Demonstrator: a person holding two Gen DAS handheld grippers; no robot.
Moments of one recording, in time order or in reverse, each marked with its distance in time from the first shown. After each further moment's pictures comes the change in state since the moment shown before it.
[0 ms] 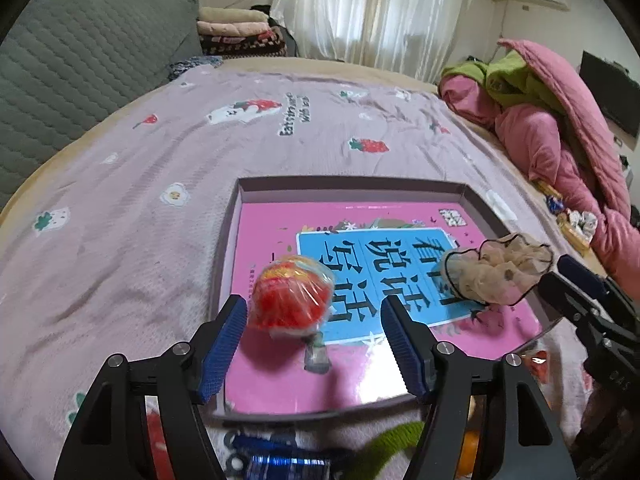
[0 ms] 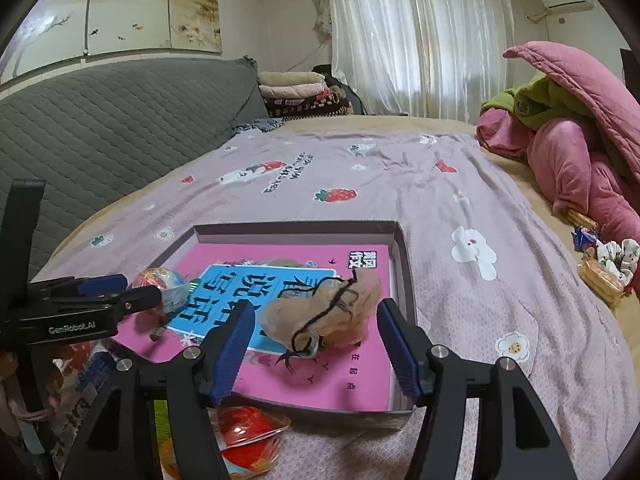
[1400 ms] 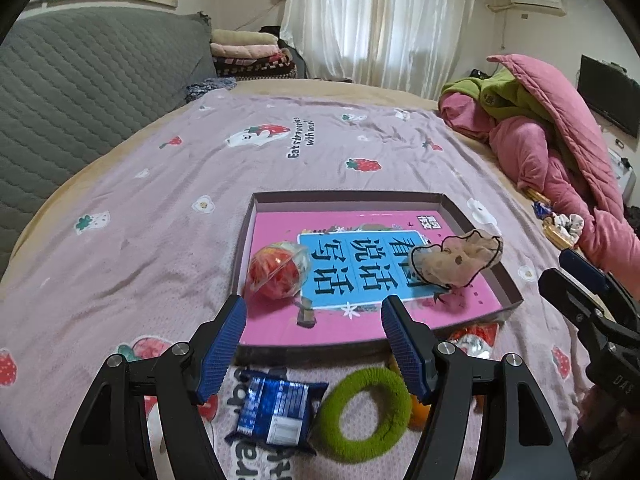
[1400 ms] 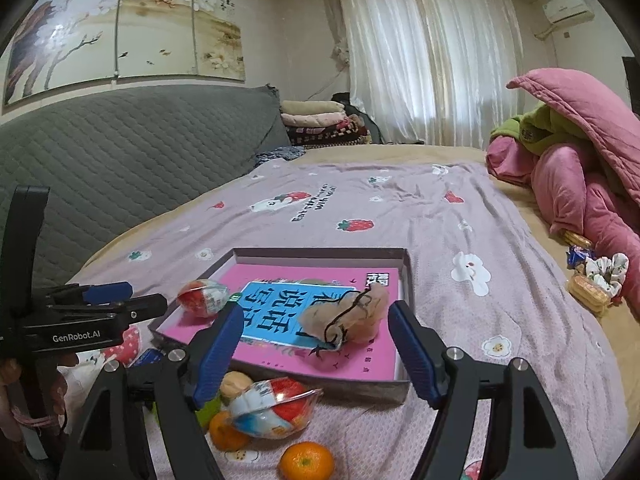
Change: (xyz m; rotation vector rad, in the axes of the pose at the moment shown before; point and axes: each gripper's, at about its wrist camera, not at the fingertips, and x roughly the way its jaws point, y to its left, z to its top) left arm -0.078 -0.022 -0.023 0.010 -0.064 0.053; right arm -0.068 0.011 -0.005 -0.026 -0.100 0.070
